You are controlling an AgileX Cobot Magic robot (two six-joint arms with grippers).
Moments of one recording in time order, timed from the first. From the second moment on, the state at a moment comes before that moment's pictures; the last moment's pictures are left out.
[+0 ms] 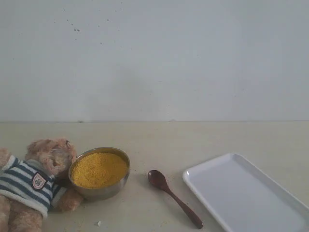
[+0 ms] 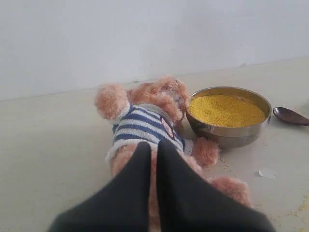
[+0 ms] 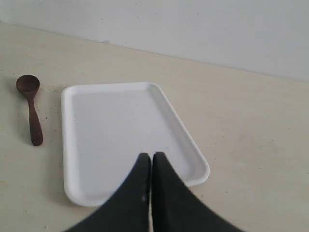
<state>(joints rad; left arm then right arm) -0.14 0.00 0.00 0.02 0.24 0.05 0.18 0.00 0.00 -0.01 0.34 -0.11</state>
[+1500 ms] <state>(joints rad) -0.14 1.00 -0.54 0.91 -0.07 -1.21 0.18 0.00 0.00 -0.01 0.34 -0.11</state>
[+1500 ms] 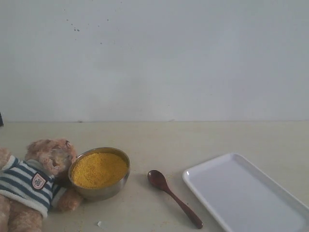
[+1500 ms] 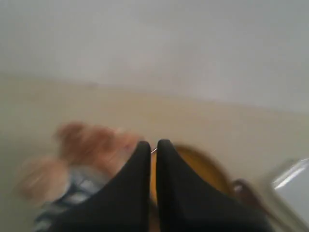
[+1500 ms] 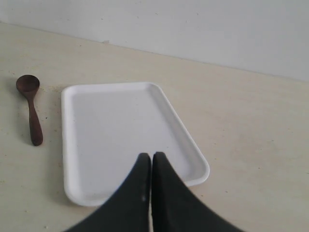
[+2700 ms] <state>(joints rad) -0.11 1.33 -0.97 0.24 0.65 -0.09 0.18 0.00 0.00 -0.01 0.34 -0.11</state>
